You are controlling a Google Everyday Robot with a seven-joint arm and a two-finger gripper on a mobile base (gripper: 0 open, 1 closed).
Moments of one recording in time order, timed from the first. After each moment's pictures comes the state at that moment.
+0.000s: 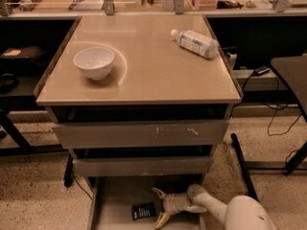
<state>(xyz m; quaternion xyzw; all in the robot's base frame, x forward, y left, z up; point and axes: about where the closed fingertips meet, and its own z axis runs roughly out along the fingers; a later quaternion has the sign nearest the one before) 0.509 -0.012 0.104 -0.63 0.60 0.32 0.37</state>
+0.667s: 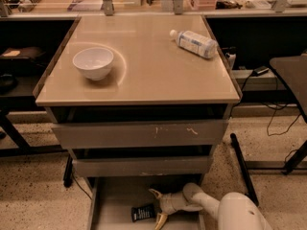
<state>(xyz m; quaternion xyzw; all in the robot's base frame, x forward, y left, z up) 0.510 0.005 0.090 -0.64 0.60 0.32 0.36</state>
